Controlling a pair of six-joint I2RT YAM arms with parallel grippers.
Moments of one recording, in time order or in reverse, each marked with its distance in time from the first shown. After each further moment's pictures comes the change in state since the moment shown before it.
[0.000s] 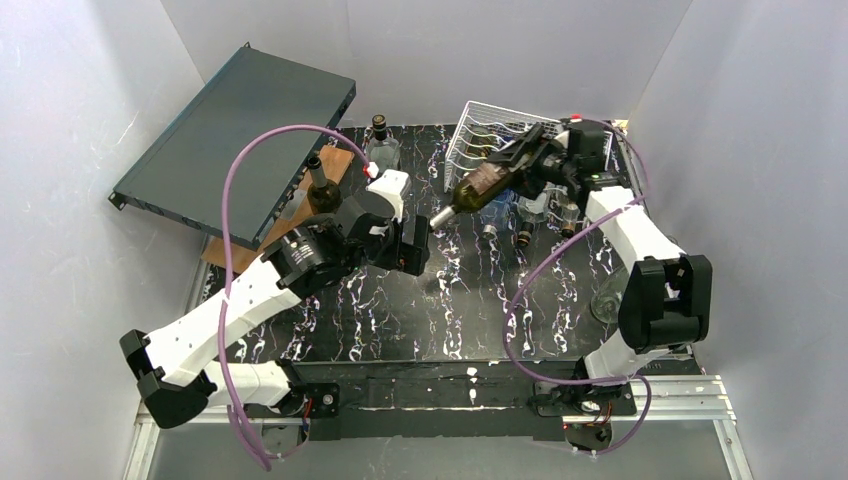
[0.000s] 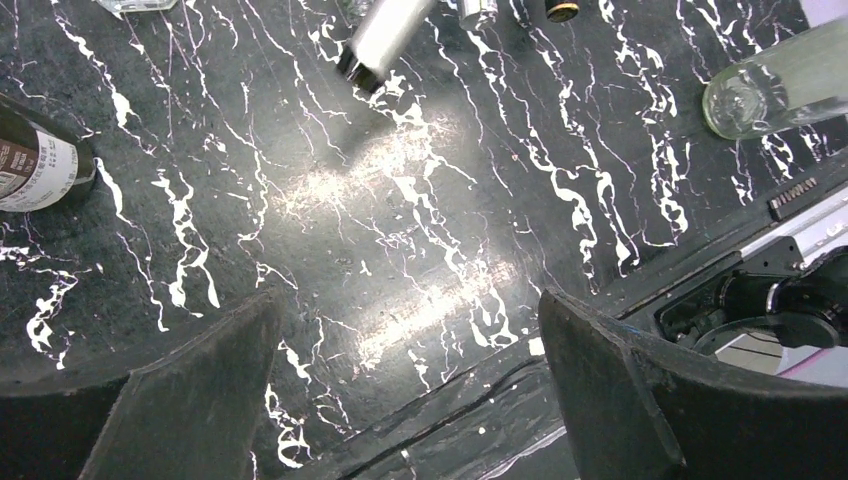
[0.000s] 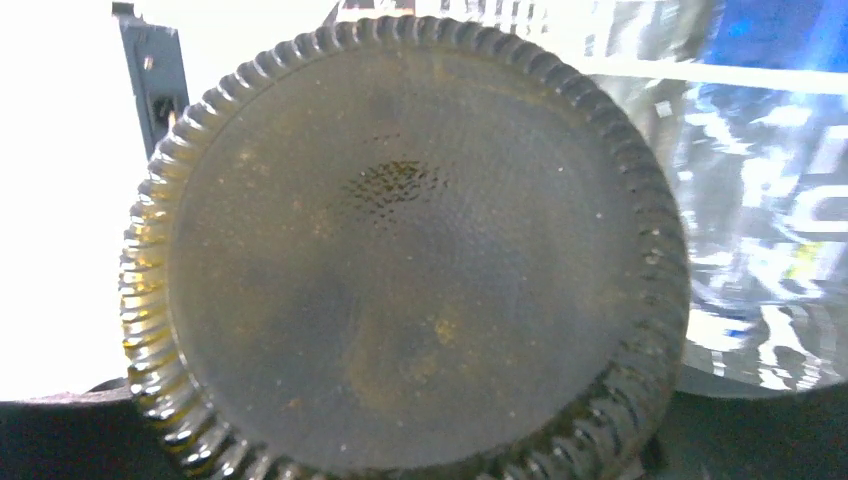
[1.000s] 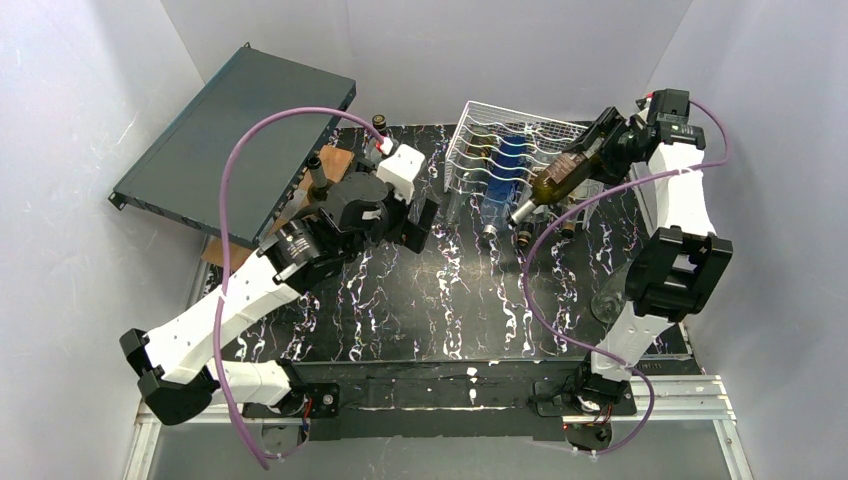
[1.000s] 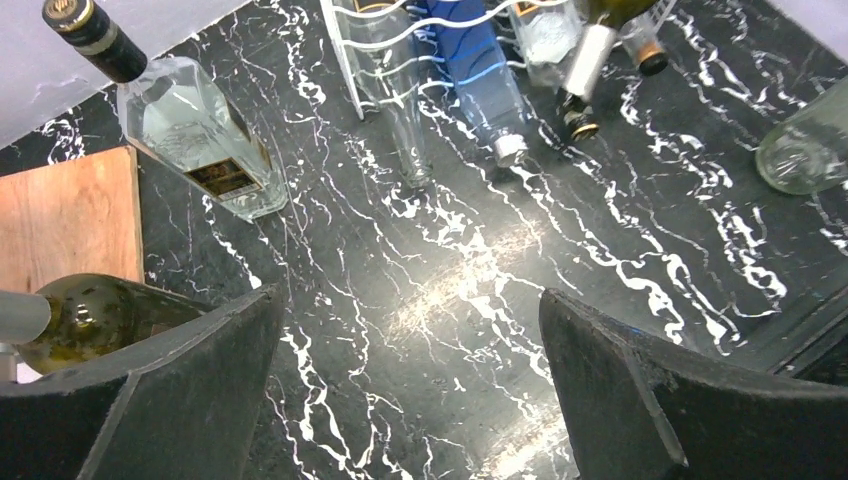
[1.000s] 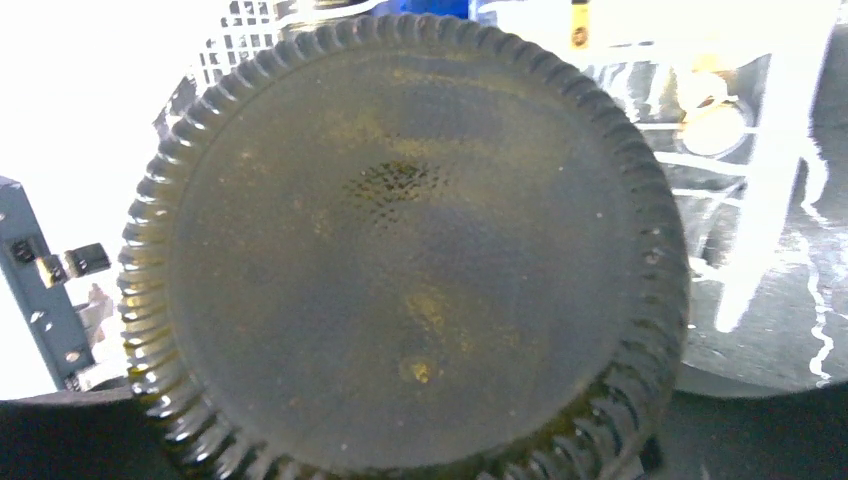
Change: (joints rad) left arm 0.006 0.017 0.106 0.186 -0.065 0.375; right arm -0.373 0.216 0.495 -0.662 0.008 -0.435
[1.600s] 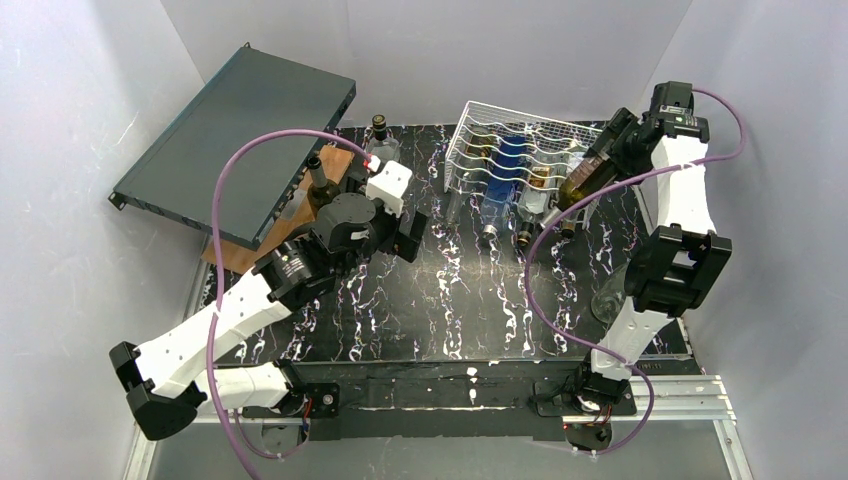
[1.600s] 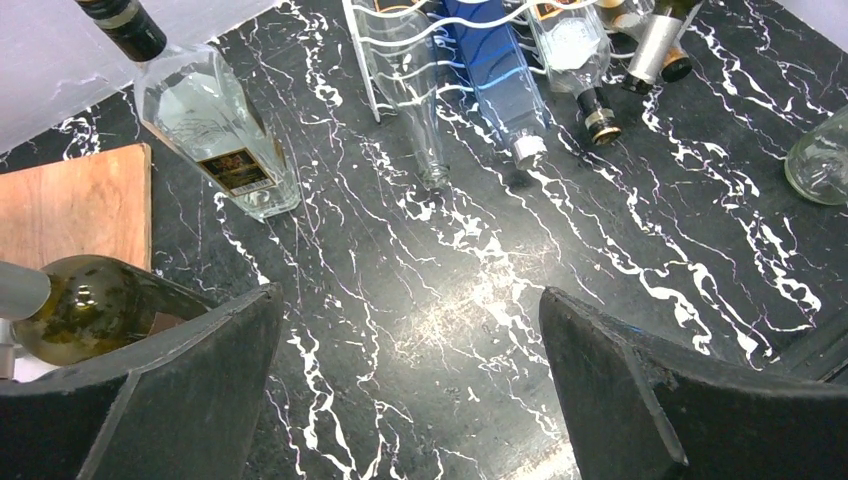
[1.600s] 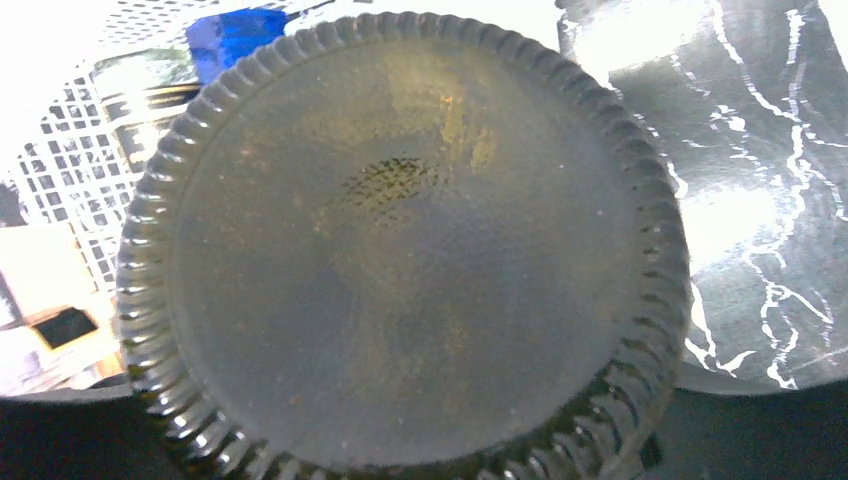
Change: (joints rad) left arm 0.000 -0.106 -0.220 0.154 -0.037 0.023; right arm -0.009 0.044 0.125 -0.129 0.346 -0.092
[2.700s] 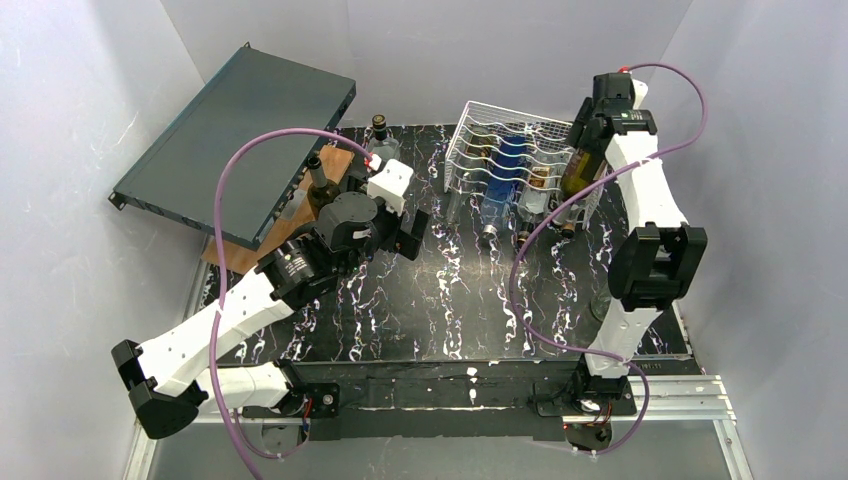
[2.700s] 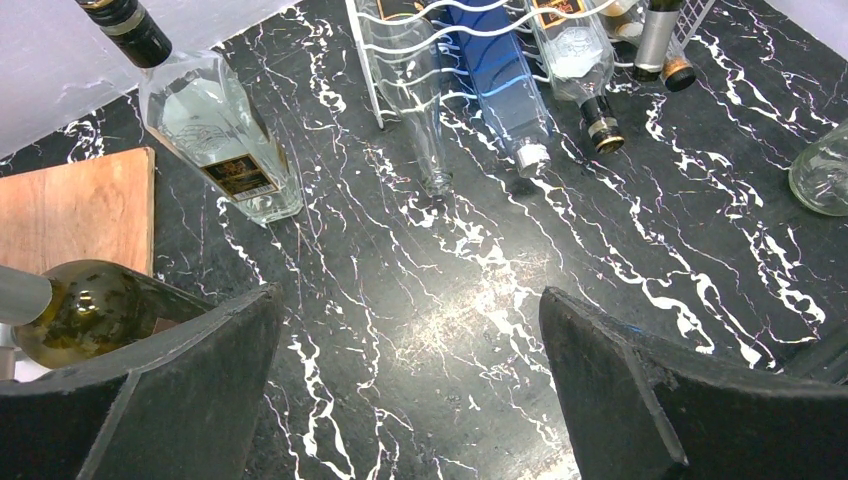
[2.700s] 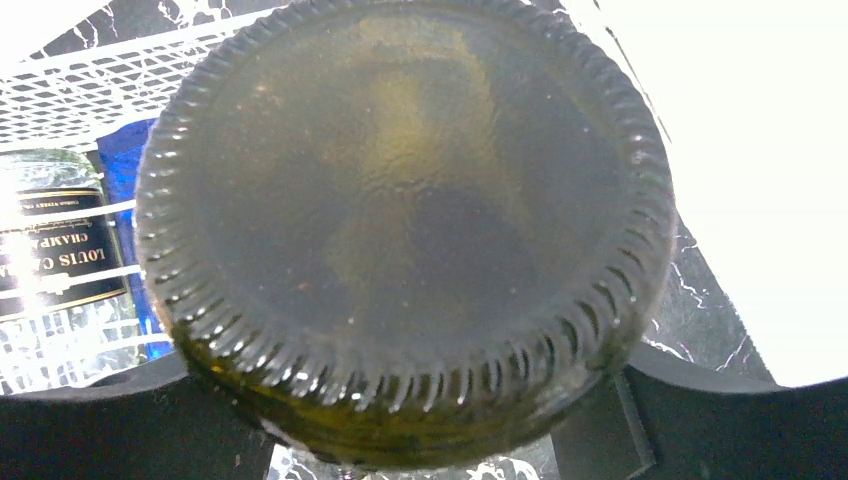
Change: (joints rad) left arm 0.000 0.005 -0.005 0.022 -0.014 0.000; right arm 0.228 0.018 0.011 0.129 0.544 -0.055
